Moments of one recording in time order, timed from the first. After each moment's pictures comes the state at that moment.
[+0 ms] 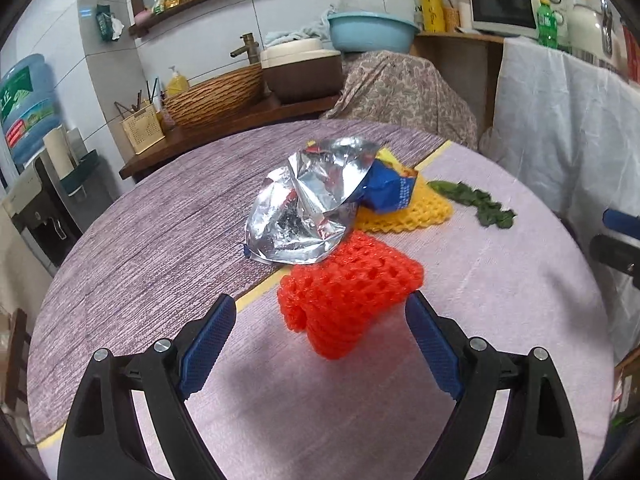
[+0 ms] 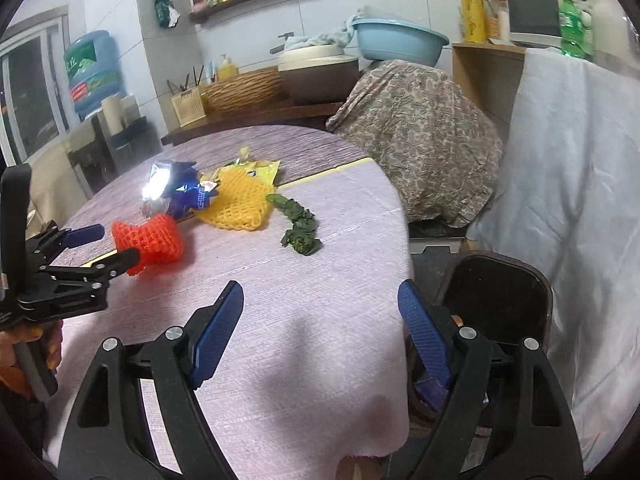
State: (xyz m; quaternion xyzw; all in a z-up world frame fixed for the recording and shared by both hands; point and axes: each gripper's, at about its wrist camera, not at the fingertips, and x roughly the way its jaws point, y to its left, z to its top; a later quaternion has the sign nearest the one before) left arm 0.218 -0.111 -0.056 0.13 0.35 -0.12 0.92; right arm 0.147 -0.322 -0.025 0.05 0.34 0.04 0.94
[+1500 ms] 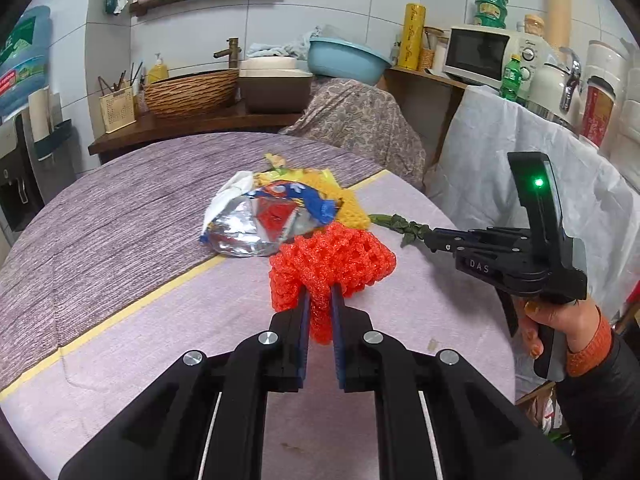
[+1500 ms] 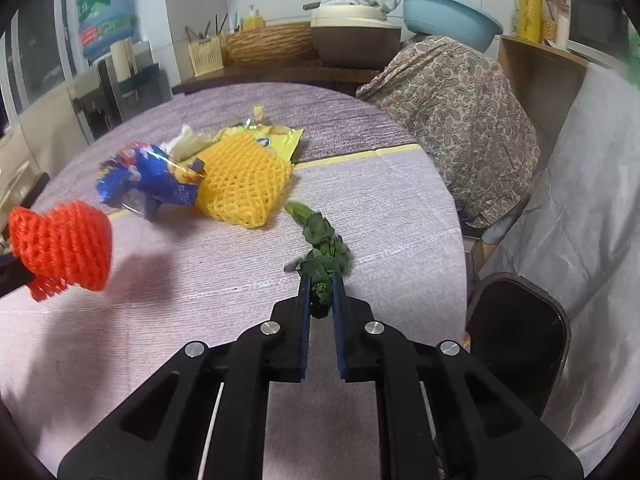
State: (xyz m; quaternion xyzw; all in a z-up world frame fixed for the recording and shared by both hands) left arm 0.160 -0.098 -0.028 0.03 0.34 -0.21 0.92; right arm 0.221 -0.298 -0.049 -0.01 0.39 0.08 0.92
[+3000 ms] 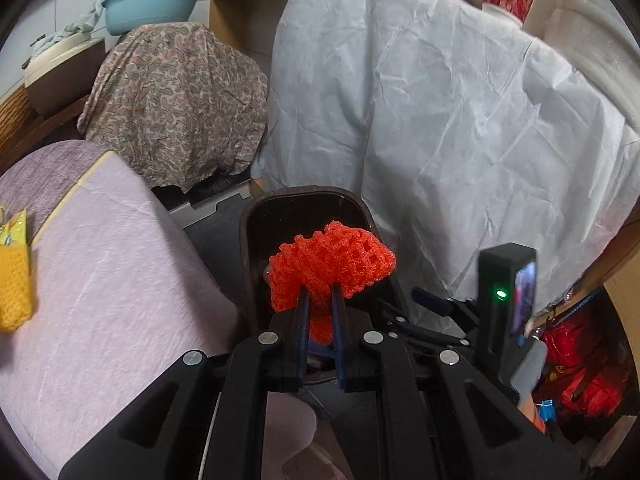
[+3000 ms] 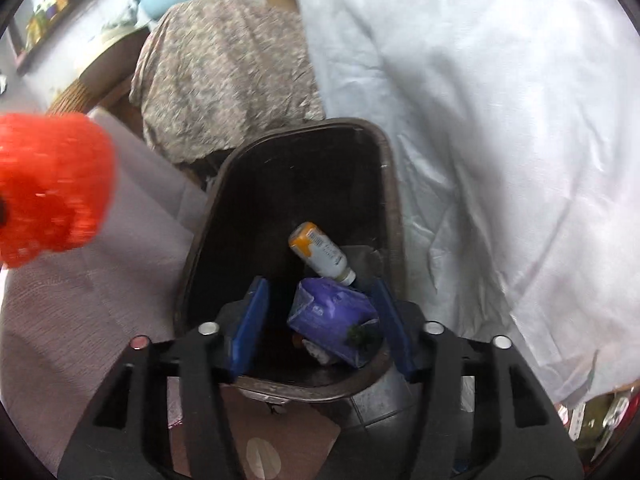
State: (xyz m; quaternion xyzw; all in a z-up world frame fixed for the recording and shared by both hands) left arm 0.188 -0.383 -0.075 0.12 0.43 -0.40 0.80; right arm 0.112 -0.525 -0.160 0.20 0.42 -0.19 0.87
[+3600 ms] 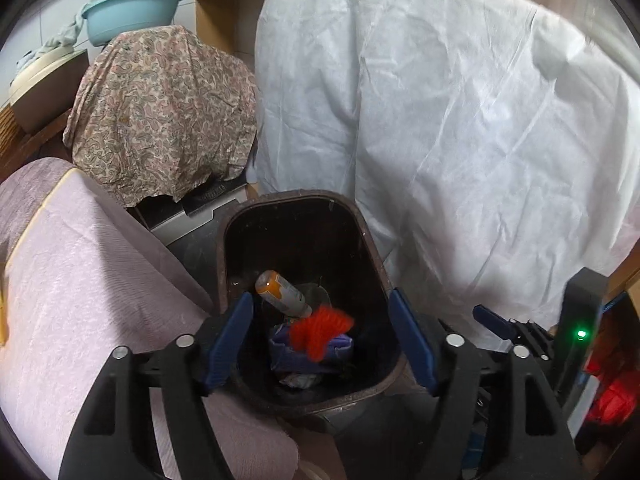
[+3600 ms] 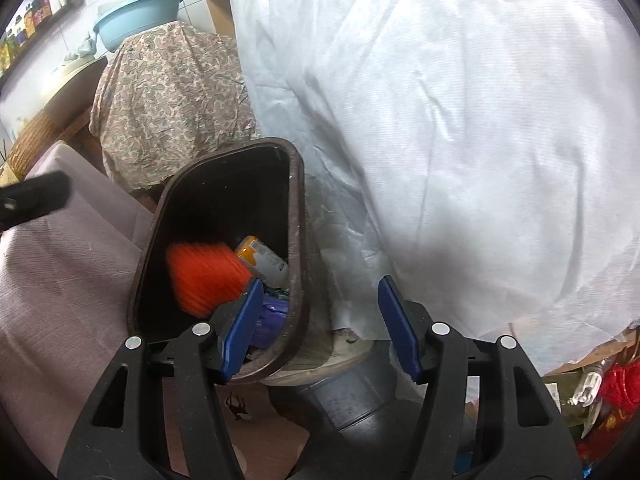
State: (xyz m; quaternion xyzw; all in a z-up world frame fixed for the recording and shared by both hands) left arm 0.185 -0.423 -0.087 0.14 0.41 -0.39 0.81; right arm 0.060 -0.558 -0.154 0.20 0.39 -0.27 0.86
